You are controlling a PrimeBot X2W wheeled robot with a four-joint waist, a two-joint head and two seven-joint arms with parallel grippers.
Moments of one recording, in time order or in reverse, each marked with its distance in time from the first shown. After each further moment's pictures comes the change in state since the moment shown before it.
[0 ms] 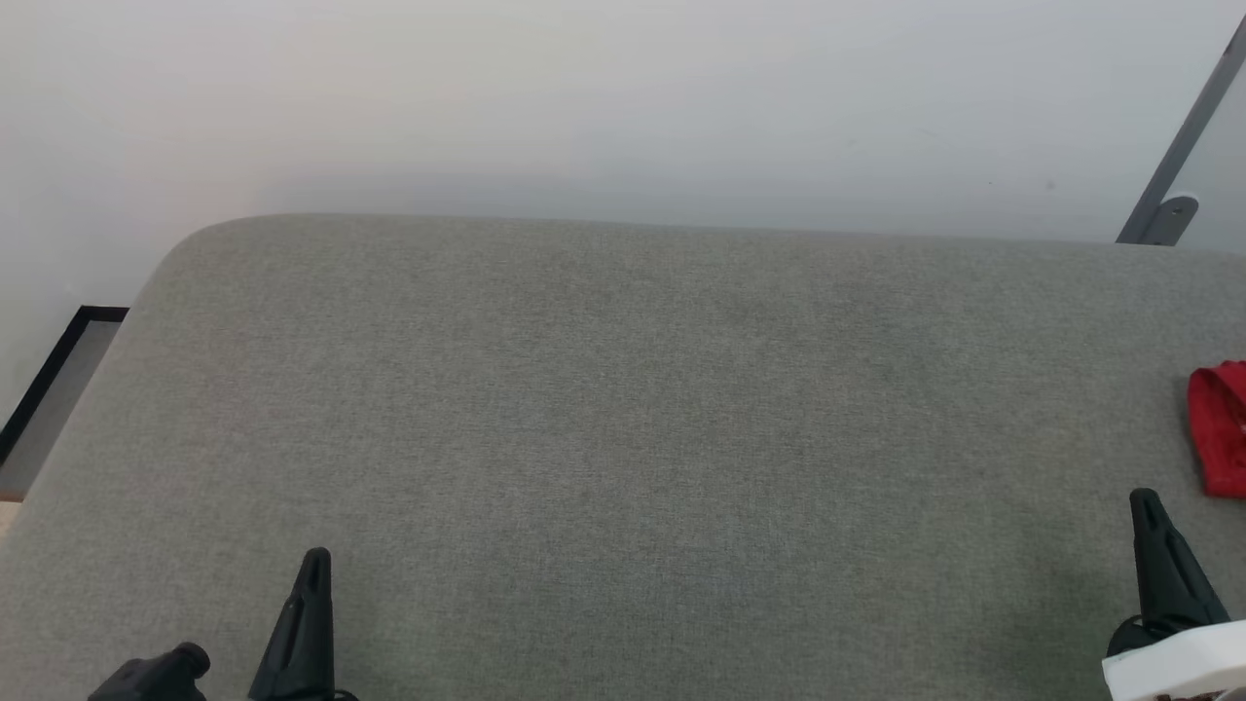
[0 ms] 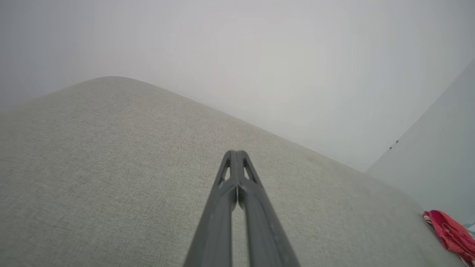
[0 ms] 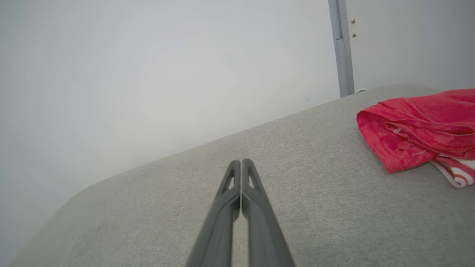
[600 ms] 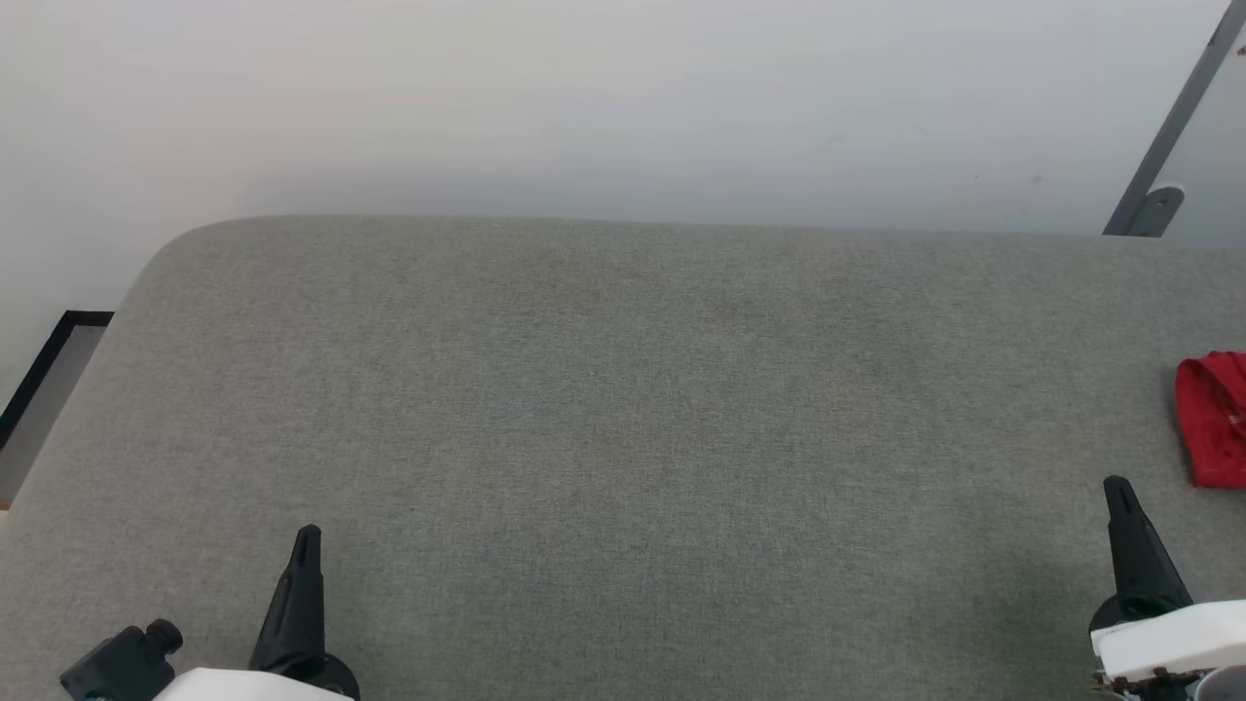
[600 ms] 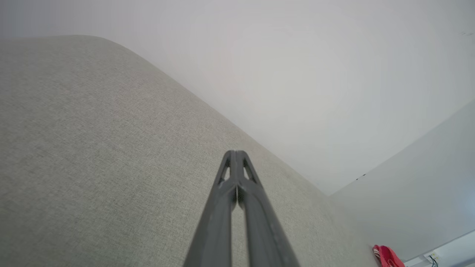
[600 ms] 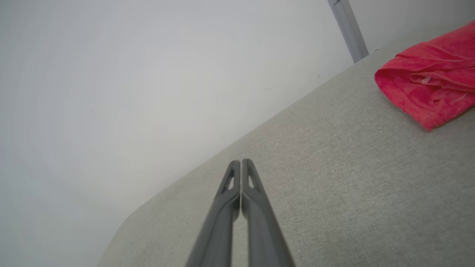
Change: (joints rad) left arm -0.063 -0.003 0.014 0.047 -0.259 0.000 0.057; right arm -0.043 0.033 0.013 0.034 0.228 0.000 0.043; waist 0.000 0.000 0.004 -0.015
